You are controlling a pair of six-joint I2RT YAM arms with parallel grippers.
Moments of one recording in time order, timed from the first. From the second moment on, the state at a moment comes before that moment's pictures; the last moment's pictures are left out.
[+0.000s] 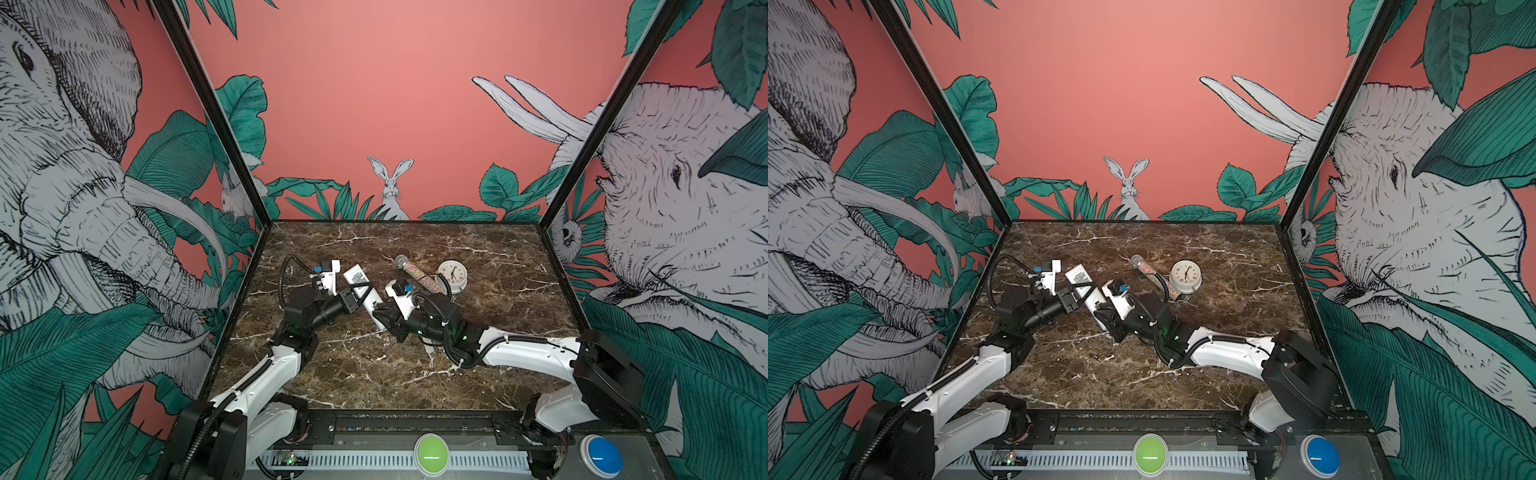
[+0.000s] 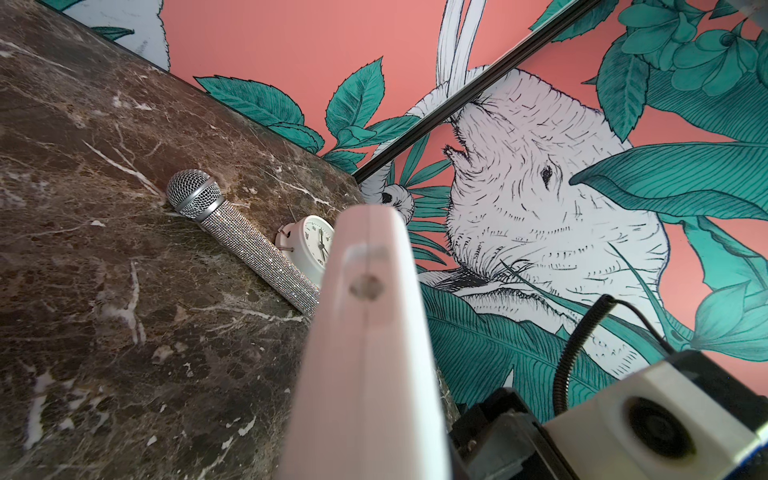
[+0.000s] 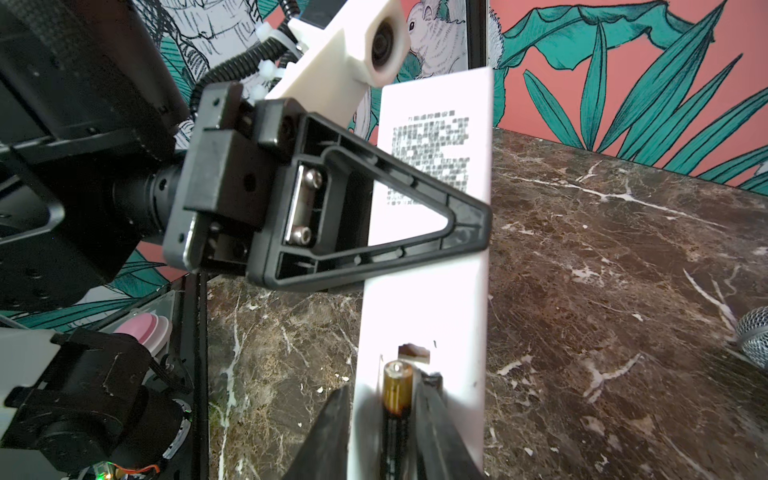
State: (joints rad) left arm -0.31 1.04 0.42 0.56 0.65 -0.88; right arm 1.01 1.48 0.80 0.45 -0.14 0.21
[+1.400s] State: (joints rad) left arm -0.31 1.03 0.51 0.34 0.91 -0.78; right arm 1.06 1.27 1.14 -0.50 -0.16 -0.58
